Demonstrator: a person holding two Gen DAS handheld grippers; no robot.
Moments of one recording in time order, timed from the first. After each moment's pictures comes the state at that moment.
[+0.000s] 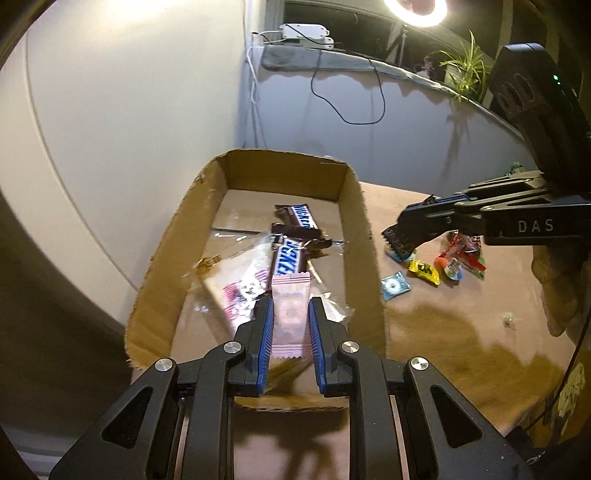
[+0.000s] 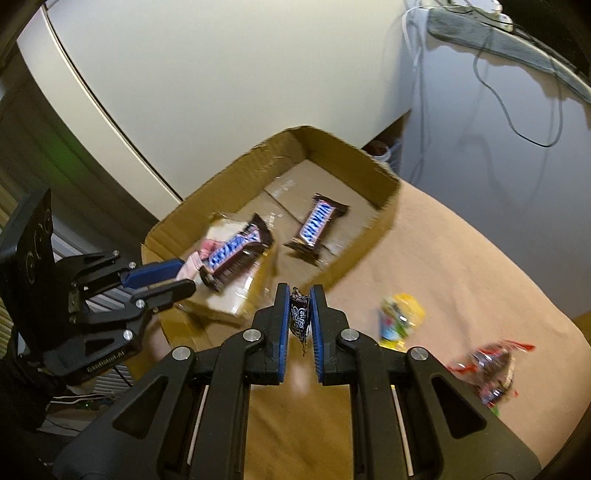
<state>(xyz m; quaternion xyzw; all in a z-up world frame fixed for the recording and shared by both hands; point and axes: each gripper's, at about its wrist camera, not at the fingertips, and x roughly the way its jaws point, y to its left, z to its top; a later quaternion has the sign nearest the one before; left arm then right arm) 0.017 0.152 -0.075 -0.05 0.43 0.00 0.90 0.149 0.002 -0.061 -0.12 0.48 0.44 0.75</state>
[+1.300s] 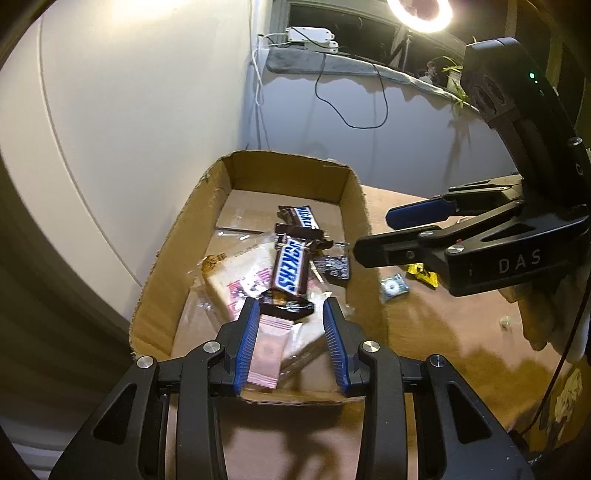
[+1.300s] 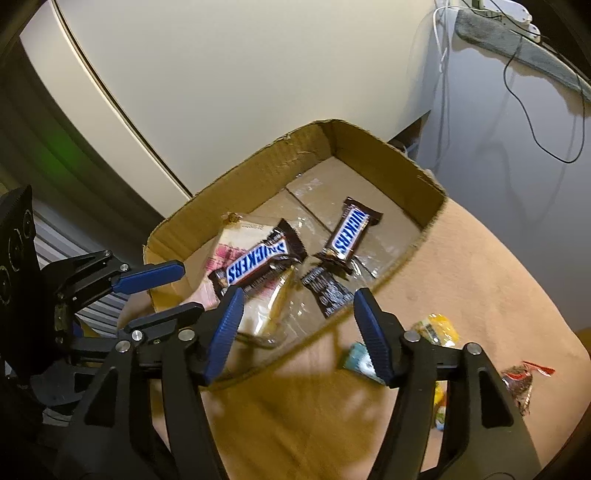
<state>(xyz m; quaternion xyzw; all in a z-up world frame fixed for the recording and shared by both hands) 0.013 0.151 -0.071 -0.06 0.43 0.00 0.90 0.138 0.037 -0.070 -0.14 0.48 0.44 0.74</state>
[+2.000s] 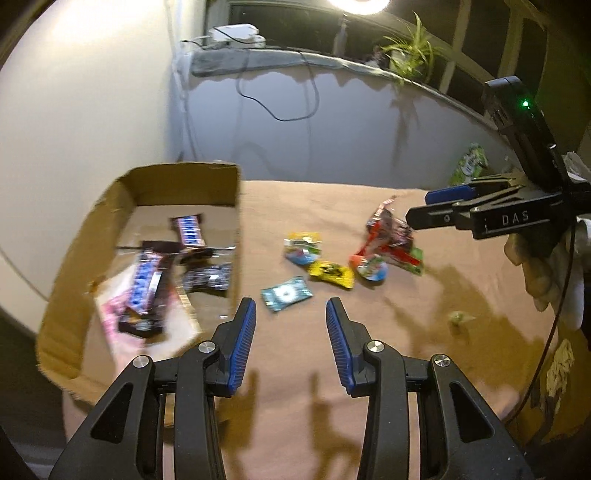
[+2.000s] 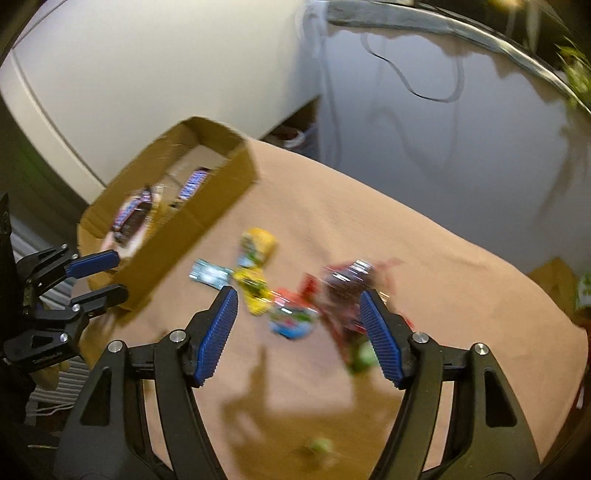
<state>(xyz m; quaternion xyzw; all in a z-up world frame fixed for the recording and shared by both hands) 0.029 0.058 -0.074 -0.03 0.43 -0.08 0.90 0.169 -0.132 -0.069 -0.11 0.49 0.32 0.80</state>
